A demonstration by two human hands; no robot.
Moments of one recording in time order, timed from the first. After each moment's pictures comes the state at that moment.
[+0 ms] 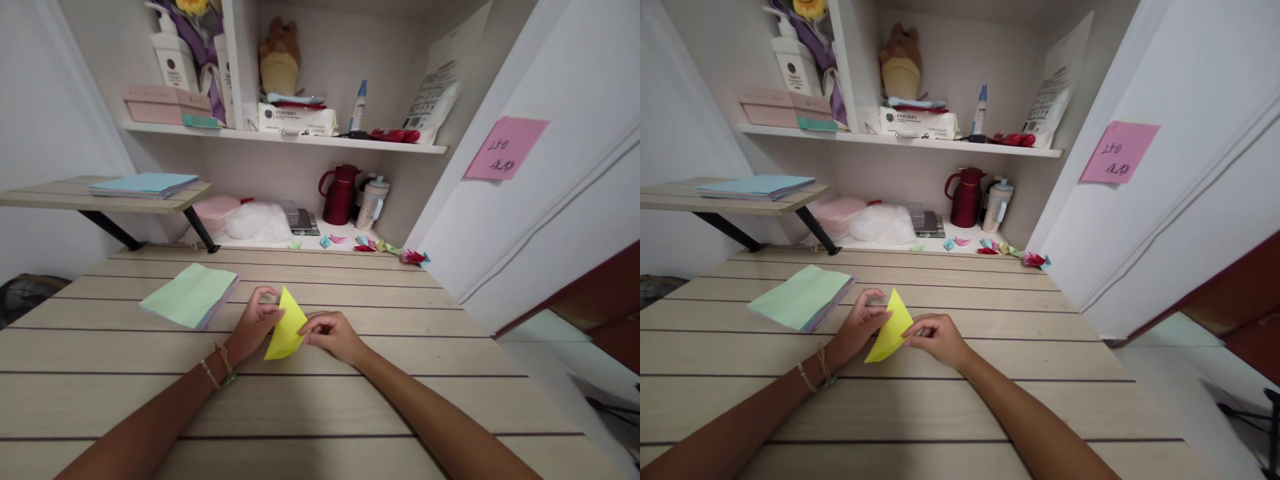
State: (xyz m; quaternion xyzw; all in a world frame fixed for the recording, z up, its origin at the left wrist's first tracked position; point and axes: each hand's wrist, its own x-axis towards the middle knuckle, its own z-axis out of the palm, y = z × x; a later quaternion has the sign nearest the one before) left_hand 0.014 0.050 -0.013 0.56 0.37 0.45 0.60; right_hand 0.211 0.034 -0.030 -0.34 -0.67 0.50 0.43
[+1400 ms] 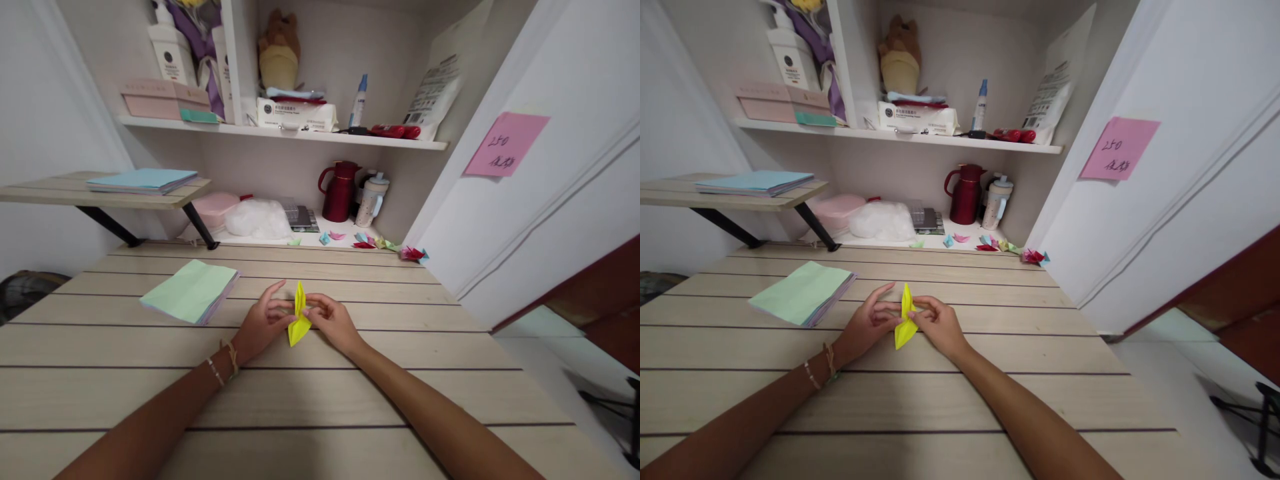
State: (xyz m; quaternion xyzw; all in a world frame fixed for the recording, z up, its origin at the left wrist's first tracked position) left_hand 0.021 0.045 -0.016 0.64 0.39 0.42 0.51; right_hand 0.203 0.041 -0.034 -0.42 -0.56 0.52 0.49
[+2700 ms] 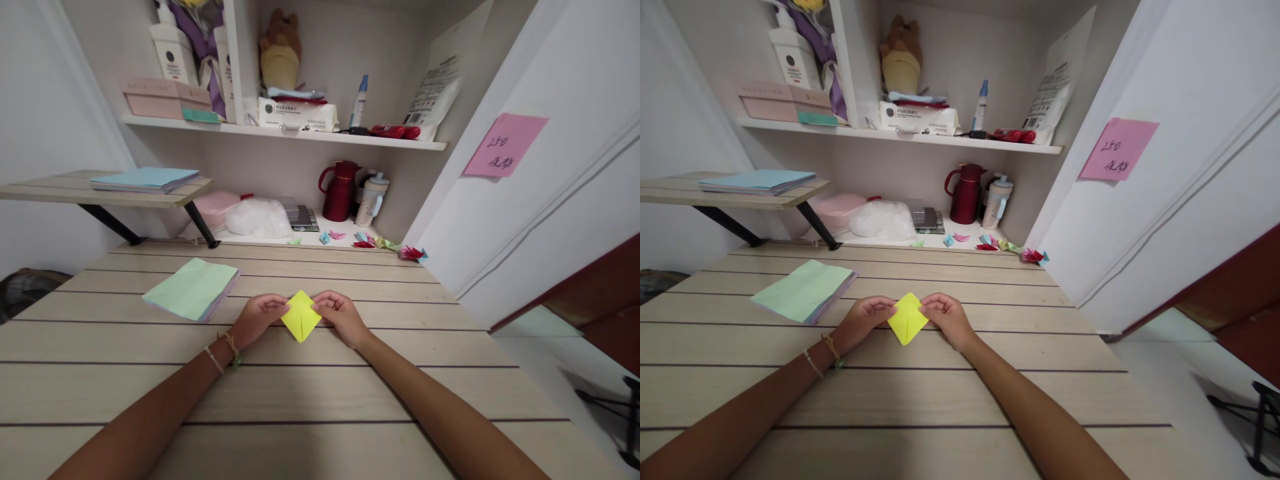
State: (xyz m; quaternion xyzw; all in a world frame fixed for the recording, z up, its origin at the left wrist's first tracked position) left_hand 0.013 0.057 -0.014 0.55 0.40 0.42 0.60; right_hand 0.217 0.045 -0.030 -0.39 -0.45 0.61 0.52
